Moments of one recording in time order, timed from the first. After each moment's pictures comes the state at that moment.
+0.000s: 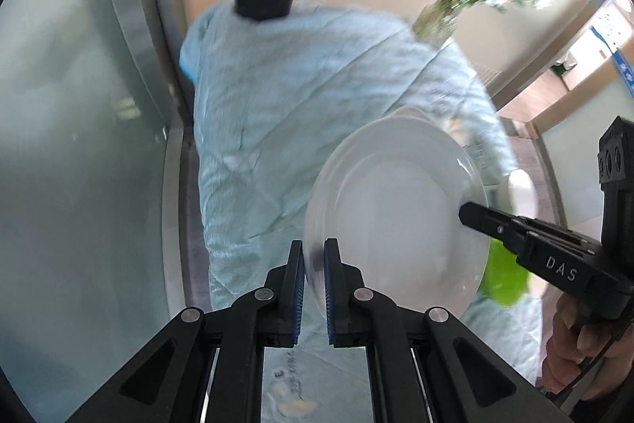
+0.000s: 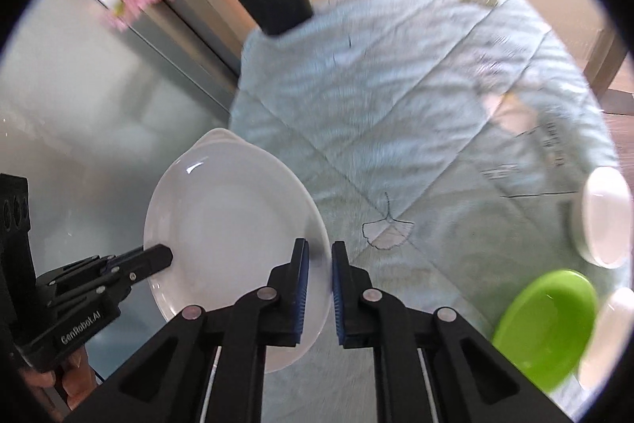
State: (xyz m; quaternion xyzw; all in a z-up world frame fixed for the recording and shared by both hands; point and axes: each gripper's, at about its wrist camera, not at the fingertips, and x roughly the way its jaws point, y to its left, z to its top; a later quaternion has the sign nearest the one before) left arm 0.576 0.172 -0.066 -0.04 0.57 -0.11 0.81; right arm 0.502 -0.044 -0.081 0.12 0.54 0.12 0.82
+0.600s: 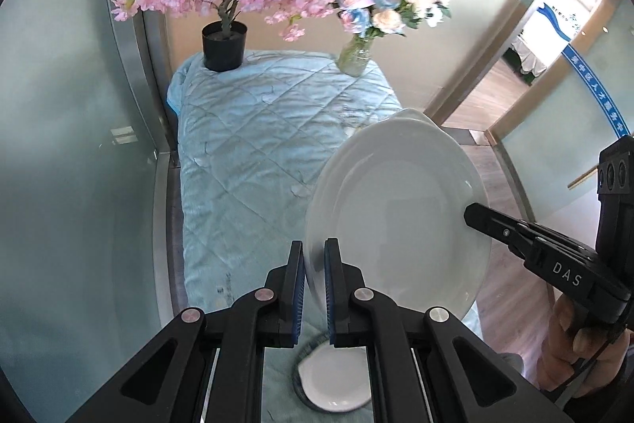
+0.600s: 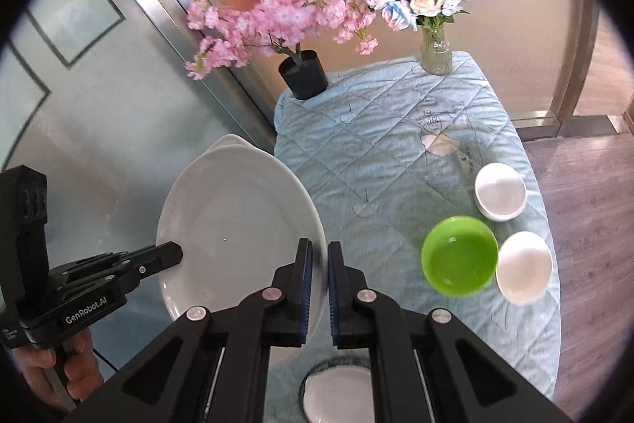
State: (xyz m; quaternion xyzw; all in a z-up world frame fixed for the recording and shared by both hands) left arm 0.408 0.105 0.101 -0.04 0.52 -0.14 0.84; right arm 0.343 -0.117 0.065 0.13 0.46 0.13 0.87
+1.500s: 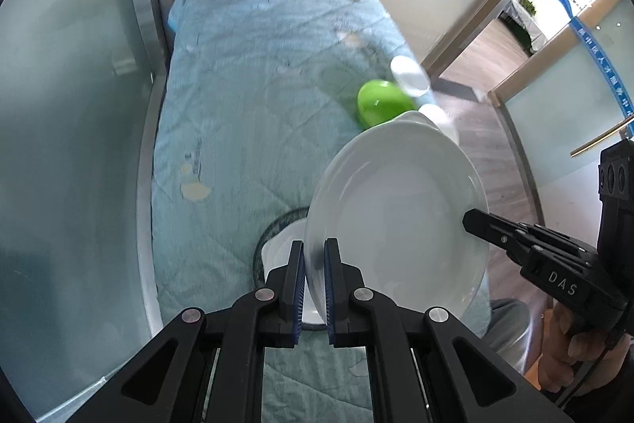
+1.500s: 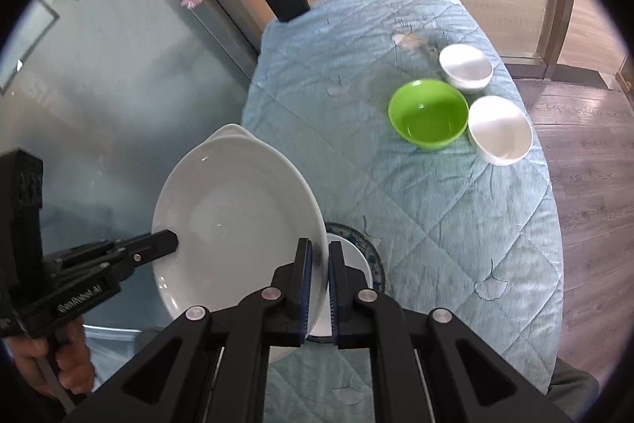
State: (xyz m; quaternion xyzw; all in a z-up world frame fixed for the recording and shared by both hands) left arm 0.242 0.076 -0.005 -0.05 0.59 -0.13 0.80; right arm 0.216 -0.148 -0.029 0.11 0.54 0.13 0.83
